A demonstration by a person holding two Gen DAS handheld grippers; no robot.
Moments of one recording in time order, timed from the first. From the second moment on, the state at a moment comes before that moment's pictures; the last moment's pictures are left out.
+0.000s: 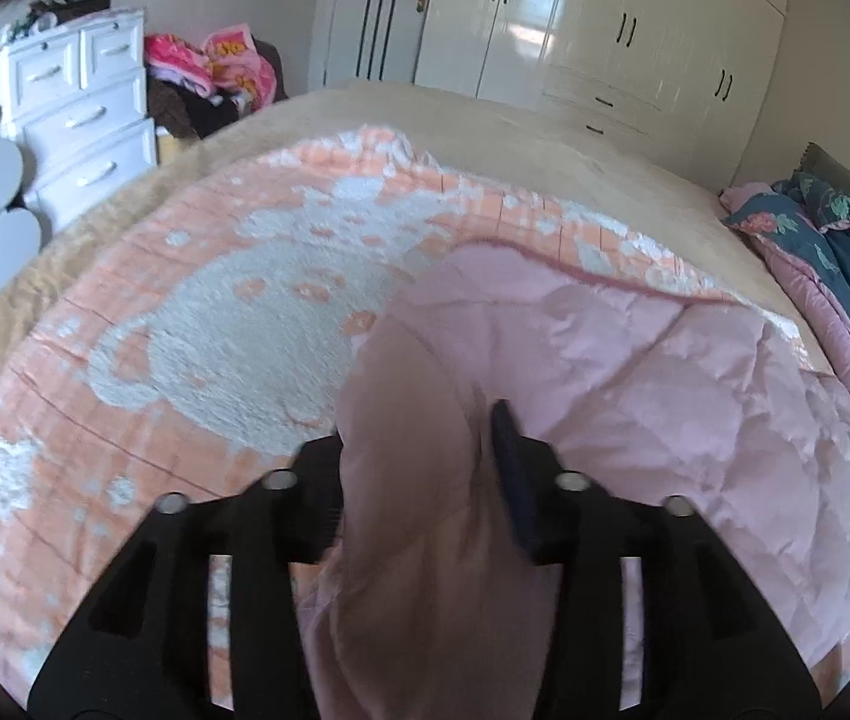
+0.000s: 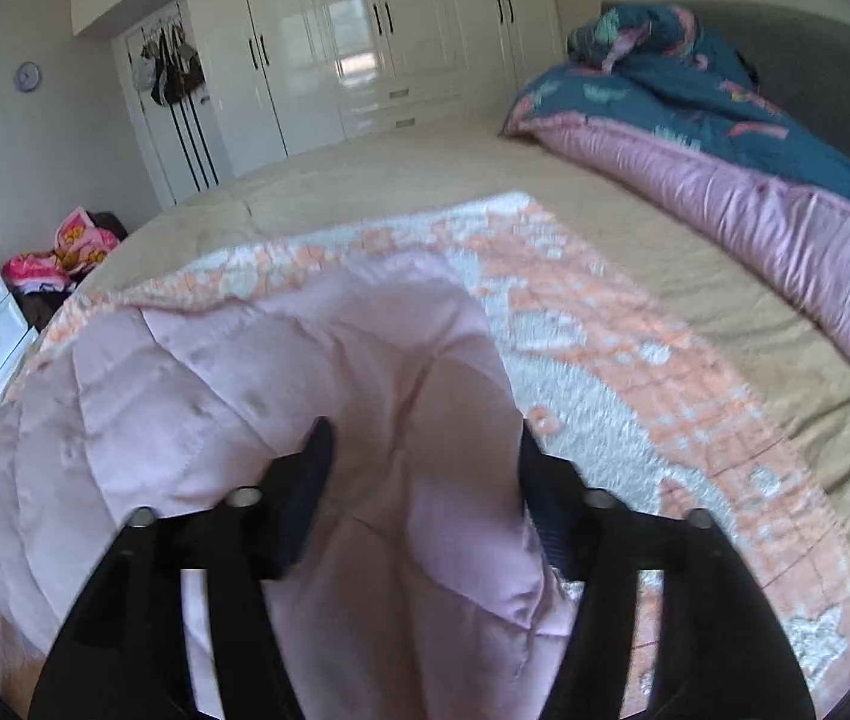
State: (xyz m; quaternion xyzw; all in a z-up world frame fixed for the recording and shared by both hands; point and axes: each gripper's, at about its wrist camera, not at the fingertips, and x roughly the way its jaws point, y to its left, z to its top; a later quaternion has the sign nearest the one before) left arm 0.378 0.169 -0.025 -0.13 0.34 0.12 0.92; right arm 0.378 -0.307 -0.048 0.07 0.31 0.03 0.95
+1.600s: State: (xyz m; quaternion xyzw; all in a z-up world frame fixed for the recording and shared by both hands) left arm 0.379 0.029 -0.032 -0.05 0.41 -0.07 0.91; right arm 0.379 -0.229 -0.060 0.03 0.38 0.13 0.91
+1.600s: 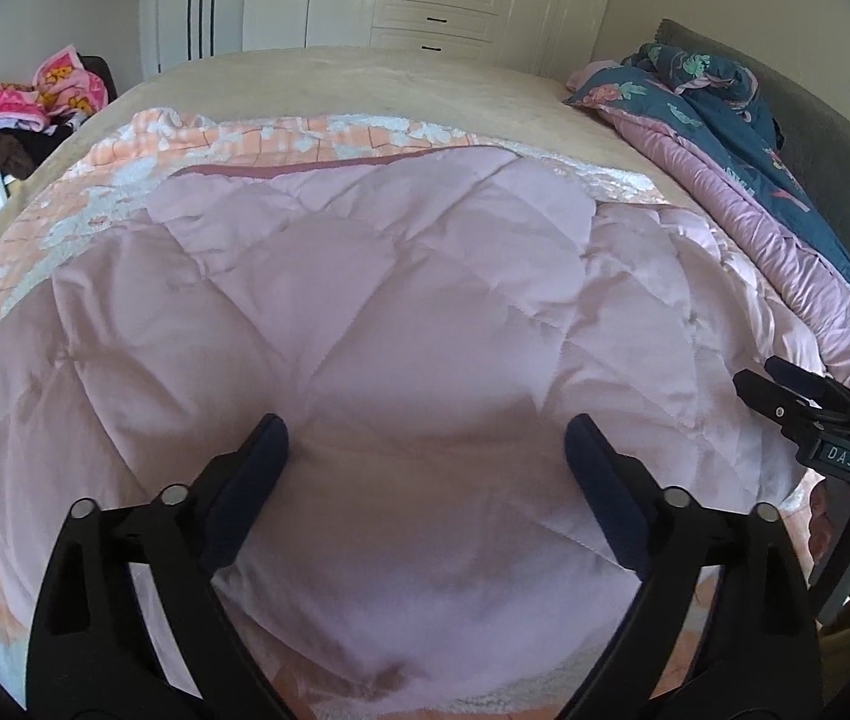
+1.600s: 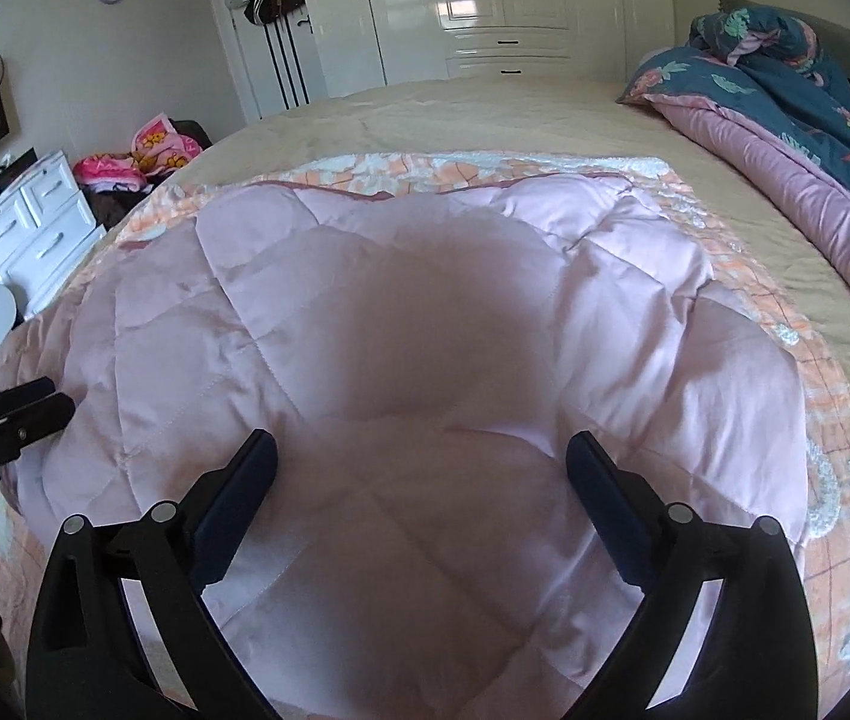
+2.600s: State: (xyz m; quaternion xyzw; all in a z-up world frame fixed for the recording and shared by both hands) left arm 0.304 0.028 0.061 -0.05 0.32 -0.06 0.94; right arm 0.300 -0.257 0.043 0.07 0.26 0.13 0.96
